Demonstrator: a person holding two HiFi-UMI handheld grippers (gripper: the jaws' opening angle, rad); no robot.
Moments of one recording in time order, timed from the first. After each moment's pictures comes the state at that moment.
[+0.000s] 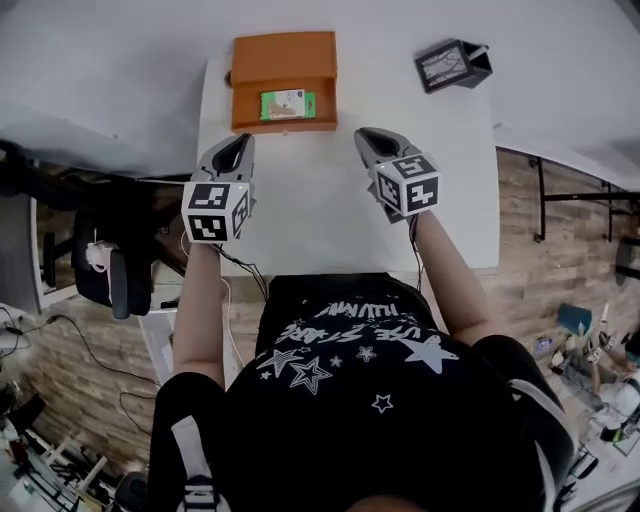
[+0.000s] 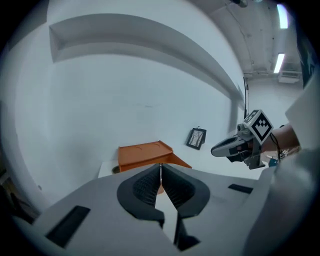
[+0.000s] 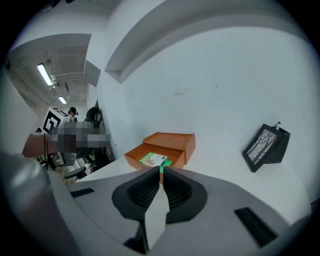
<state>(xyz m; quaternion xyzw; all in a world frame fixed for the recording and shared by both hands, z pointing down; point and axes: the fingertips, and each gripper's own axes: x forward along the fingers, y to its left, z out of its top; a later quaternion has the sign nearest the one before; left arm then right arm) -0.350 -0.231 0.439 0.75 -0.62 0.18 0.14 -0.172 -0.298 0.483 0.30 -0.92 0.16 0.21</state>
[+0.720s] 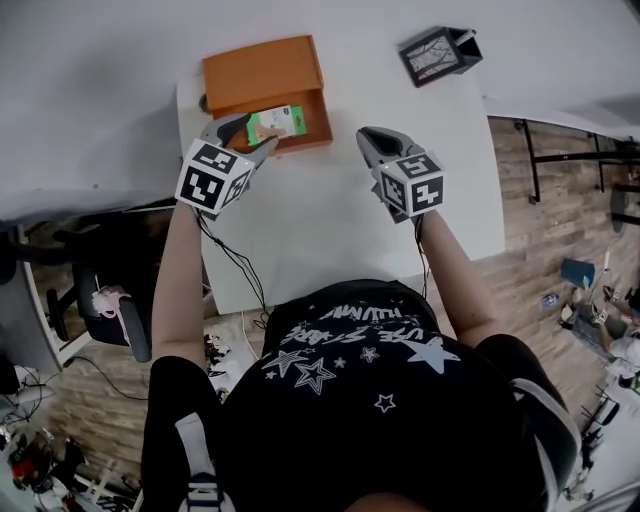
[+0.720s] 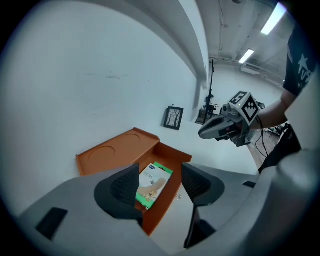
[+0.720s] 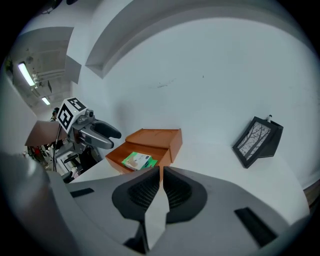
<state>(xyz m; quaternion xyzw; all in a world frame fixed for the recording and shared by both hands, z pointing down) -0.342 -0.339 0.483 0.85 -0.39 0.31 0.16 -0.176 -0.353 0.504 0.36 -0.88 0.19 0.23</state>
